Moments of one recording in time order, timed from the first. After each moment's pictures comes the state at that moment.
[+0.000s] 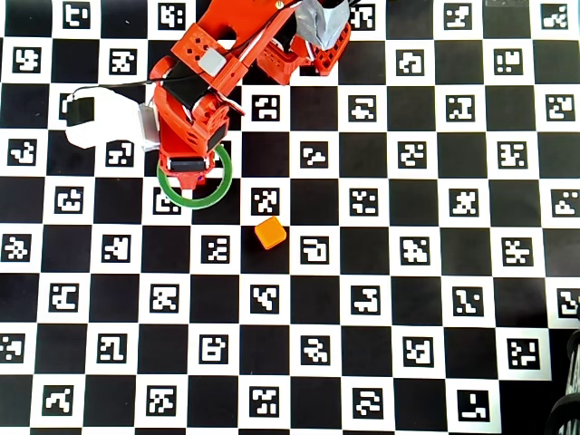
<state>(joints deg) 43.3 107.0 124.0 63.6 -47.0</state>
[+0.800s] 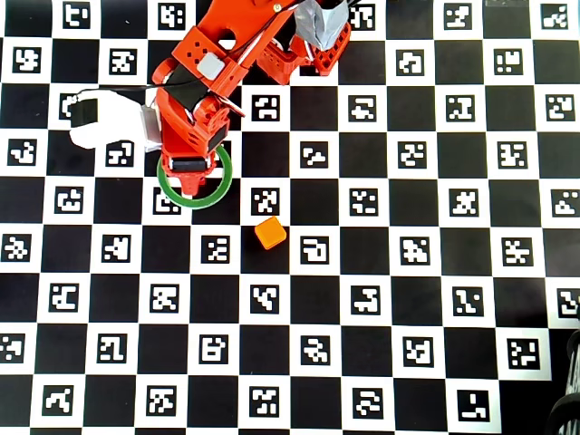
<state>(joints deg) 43.4 106.8 127.4 60.9 -47.7</state>
